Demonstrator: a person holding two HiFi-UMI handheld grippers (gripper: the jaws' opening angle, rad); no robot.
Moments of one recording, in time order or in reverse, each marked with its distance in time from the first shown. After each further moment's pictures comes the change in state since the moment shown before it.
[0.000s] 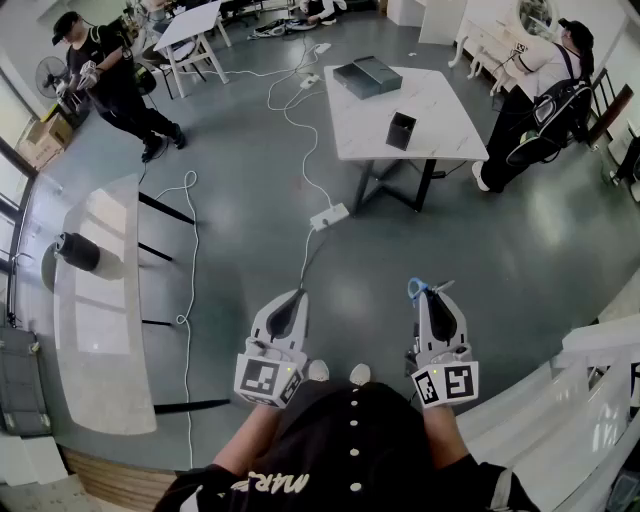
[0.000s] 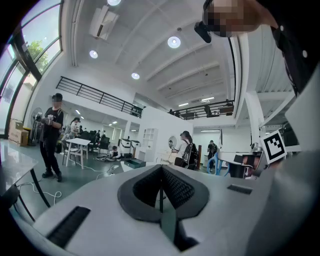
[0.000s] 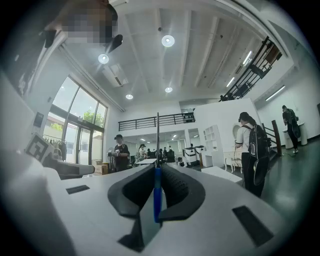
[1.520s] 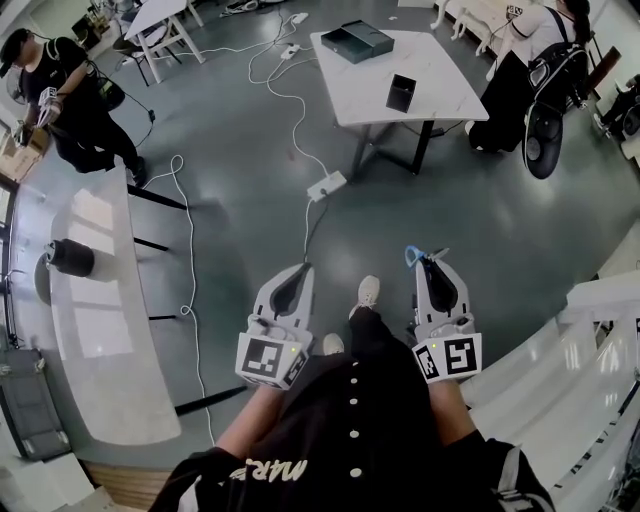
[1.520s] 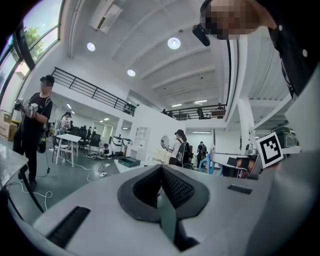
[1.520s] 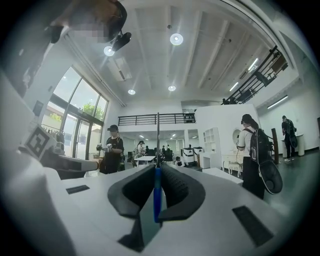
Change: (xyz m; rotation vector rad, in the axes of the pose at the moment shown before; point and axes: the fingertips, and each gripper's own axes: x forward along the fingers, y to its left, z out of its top) left arm -0.011 0.056 -0.010 -0.018 0.011 -0.114; right arm 0.037 0.072 -0.024 -0.077 0.024 -0.023
